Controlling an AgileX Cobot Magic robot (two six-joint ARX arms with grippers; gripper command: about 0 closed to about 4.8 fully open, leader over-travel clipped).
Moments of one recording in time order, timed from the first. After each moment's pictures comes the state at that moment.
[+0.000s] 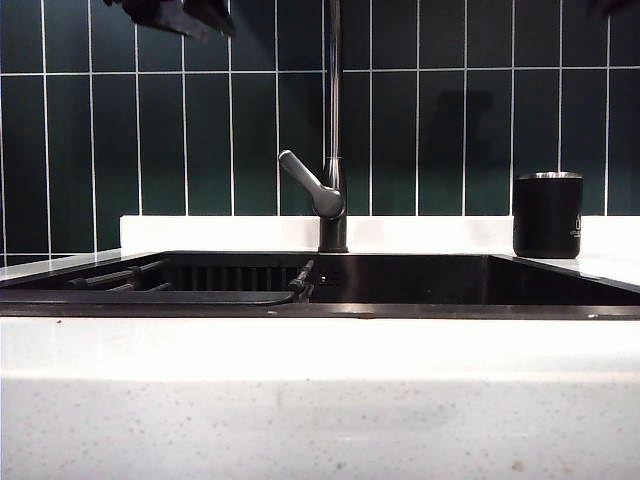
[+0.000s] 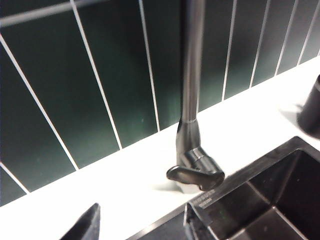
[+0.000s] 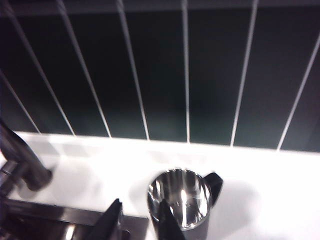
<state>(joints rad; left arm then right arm) -0.30 1.56 1.54 -0.20 0.21 0.19 -0.15 1.43 1.47 -0.27 -0.27 0.00</state>
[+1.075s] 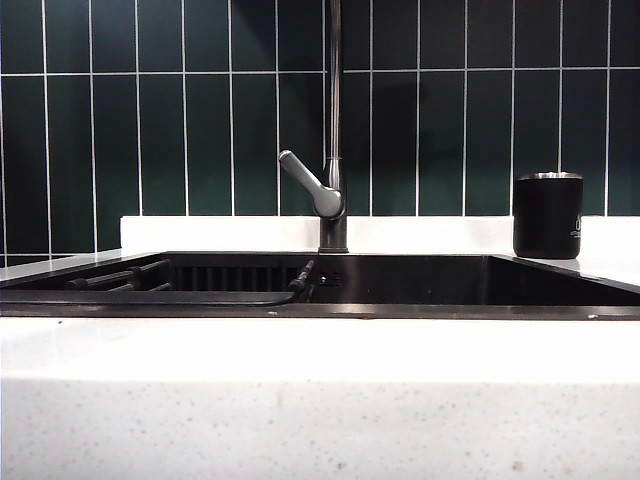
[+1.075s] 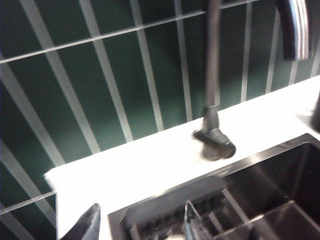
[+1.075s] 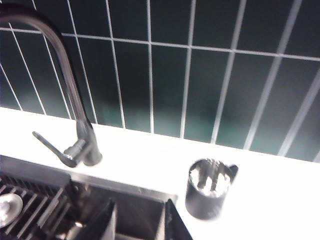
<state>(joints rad) -0.30 0.99 1.09 -0.19 0.05 0.19 -0.01 1.05 1.46 -0.59 -0.18 -0.06</state>
